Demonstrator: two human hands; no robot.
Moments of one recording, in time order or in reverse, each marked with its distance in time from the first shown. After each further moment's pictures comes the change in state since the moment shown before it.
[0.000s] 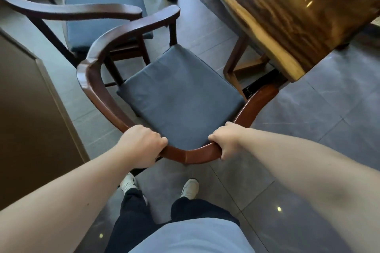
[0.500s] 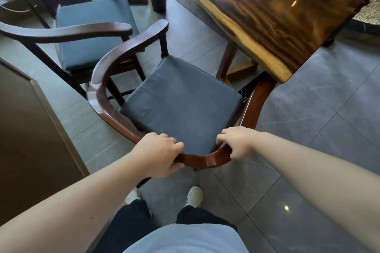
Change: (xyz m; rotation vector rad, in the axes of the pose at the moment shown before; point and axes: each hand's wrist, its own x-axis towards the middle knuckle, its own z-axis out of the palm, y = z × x) left_hand 0.017 0.014 -0.031 -0.117 0.149 0.113; right_hand -0.046 0.014 -0.008 0.232 0.043 0.128
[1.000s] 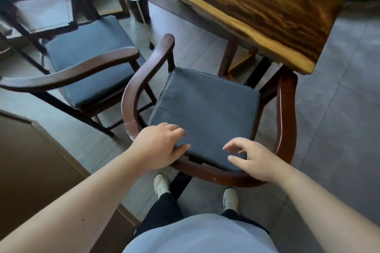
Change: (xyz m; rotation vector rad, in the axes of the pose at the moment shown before) left_hand -0.023 -0.182 -0.039 -0.158 0.161 0.106; right_hand 0.028 -0.139 -0.046 0.893 0.584 0.173
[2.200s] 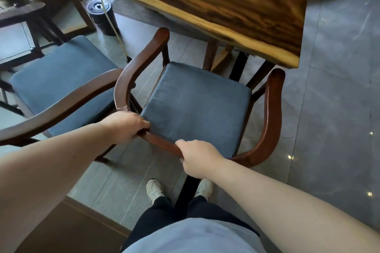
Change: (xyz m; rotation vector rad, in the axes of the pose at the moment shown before) left_hand 0.068 -0.193 -0.038 0.244 -0.422 0.228; right_hand 0.127 -0.131 0.077 -0.373 0.005 0.104
